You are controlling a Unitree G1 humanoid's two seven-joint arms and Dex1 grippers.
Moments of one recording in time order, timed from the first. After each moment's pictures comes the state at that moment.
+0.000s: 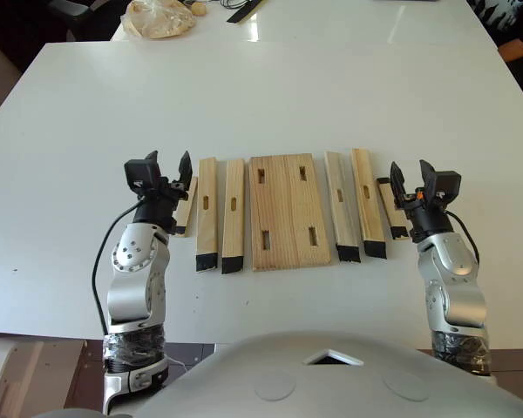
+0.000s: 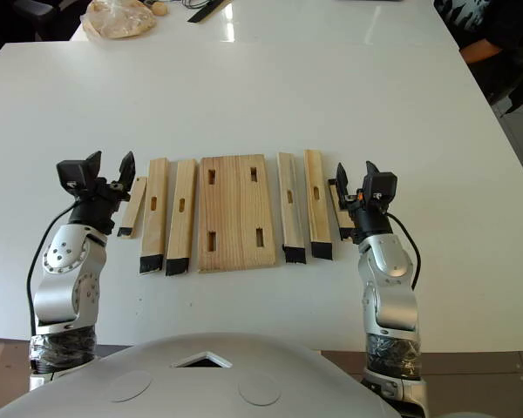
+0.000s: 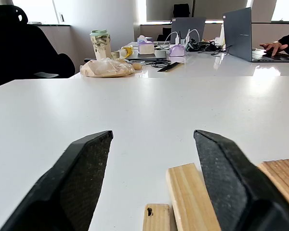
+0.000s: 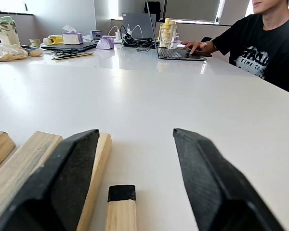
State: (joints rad) left arm 0.18 0.18 0.14 -0.34 -0.17 0.21 -0.13; right arm 0.23 -0.15 -0.10 -0.26 0.12 0.11 0.14
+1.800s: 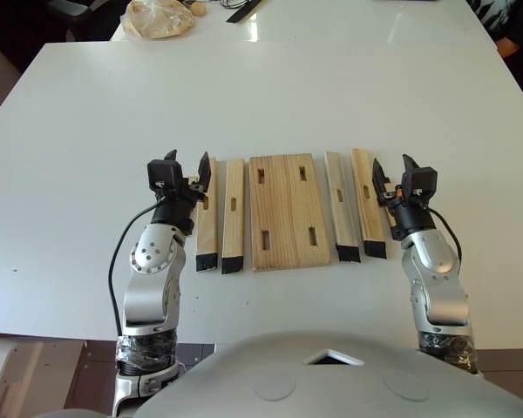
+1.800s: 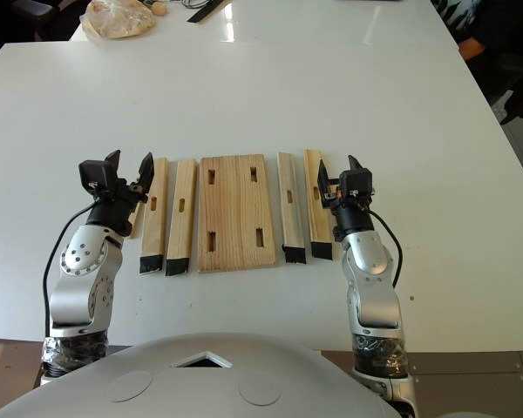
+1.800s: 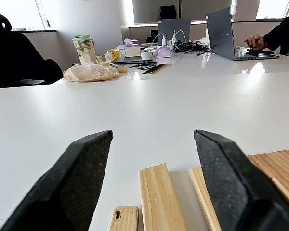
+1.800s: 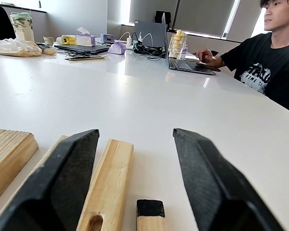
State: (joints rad) left arm 0.19 0.14 0.07 -0.40 -0.12 0.24 -0.12; right arm 0.22 -0.12 -0.01 -0.30 0.00 0.12 0.12
